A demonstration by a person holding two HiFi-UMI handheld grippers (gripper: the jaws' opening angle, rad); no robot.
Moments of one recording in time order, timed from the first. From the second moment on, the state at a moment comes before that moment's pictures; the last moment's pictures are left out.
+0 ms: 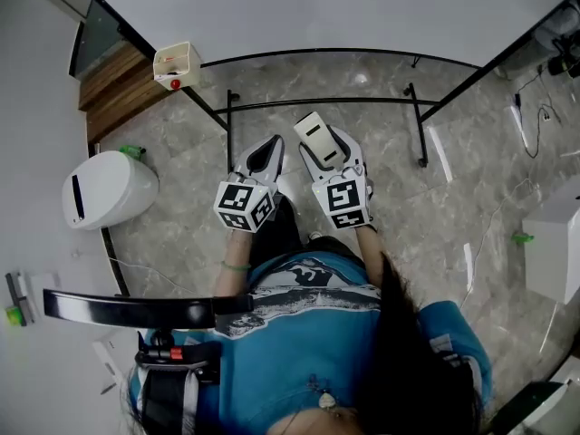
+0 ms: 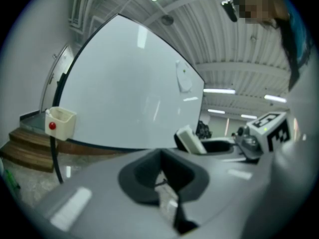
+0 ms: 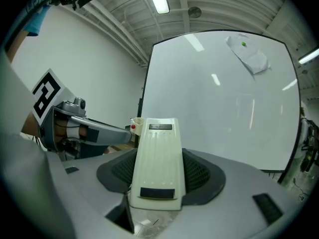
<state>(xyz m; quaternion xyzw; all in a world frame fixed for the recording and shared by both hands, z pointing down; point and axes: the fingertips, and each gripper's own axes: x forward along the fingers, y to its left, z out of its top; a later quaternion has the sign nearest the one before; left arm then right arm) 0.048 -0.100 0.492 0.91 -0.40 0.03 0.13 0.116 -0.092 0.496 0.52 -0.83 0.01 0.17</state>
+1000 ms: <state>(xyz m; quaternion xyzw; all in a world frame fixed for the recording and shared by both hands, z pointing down) -0.010 0.036 0.518 0.87 -0.47 0.08 0.14 0.077 0.016 0.523 0.48 -0.86 0.06 0.14</state>
